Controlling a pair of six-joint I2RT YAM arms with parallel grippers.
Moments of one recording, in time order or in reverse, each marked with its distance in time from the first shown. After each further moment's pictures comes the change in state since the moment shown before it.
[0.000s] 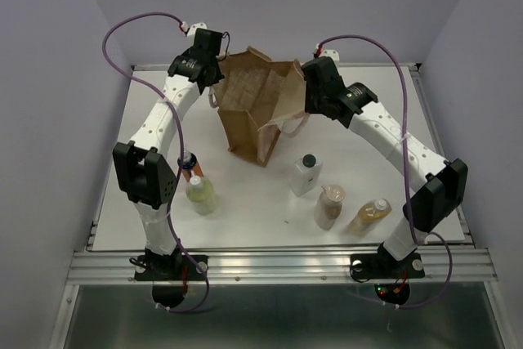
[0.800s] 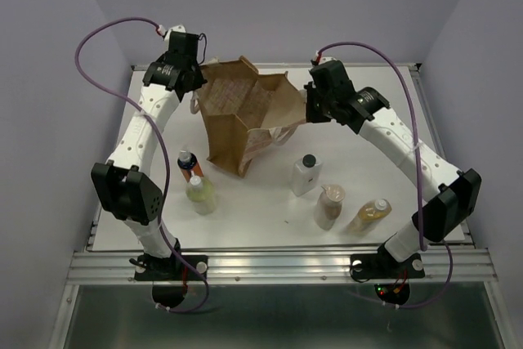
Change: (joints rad) left arm 0.097 -0.158 -0.075 -0.066 0.064 0.008; right arm -0.008 -0.120 -0.078 -0.043 -0.203 -0.037
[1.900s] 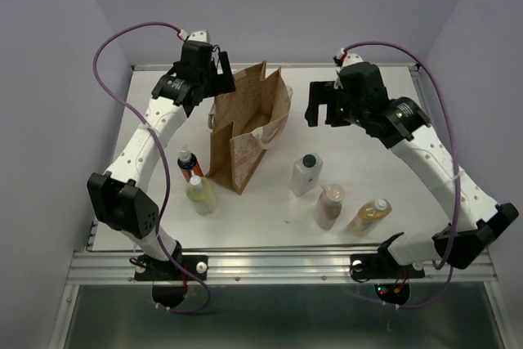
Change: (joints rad) left arm -0.124 -0.098 -0.172 0.145 0.116 0.045; right arm -0.001 -0.165 -0.013 -0.052 -0.064 -0.032
